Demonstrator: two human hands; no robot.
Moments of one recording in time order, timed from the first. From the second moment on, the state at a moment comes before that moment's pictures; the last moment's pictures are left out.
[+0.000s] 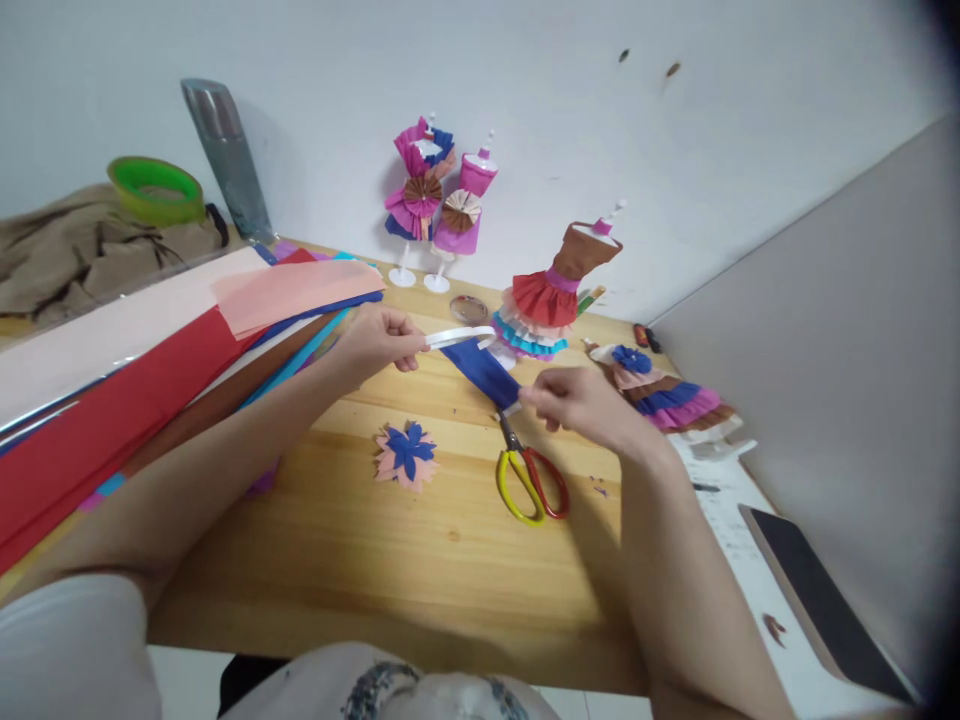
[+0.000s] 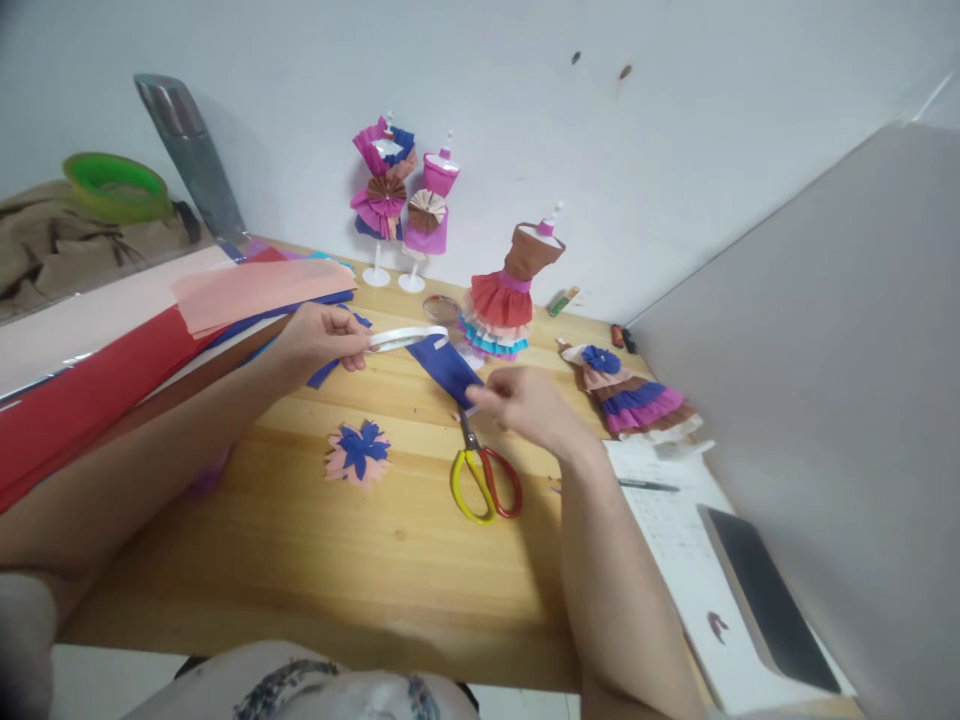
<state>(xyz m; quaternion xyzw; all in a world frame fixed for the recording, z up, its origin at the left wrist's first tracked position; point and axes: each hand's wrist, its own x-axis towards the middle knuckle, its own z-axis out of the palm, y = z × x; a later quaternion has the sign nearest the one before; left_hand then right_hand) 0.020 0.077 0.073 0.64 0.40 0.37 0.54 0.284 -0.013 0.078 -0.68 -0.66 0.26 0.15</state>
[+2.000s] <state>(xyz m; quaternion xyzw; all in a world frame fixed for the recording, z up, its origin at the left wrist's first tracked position) 0.032 0.073 0.048 0.65 0.42 0.34 0.53 0.253 -0.103 0.038 -0.65 -0.67 0.31 0.16</state>
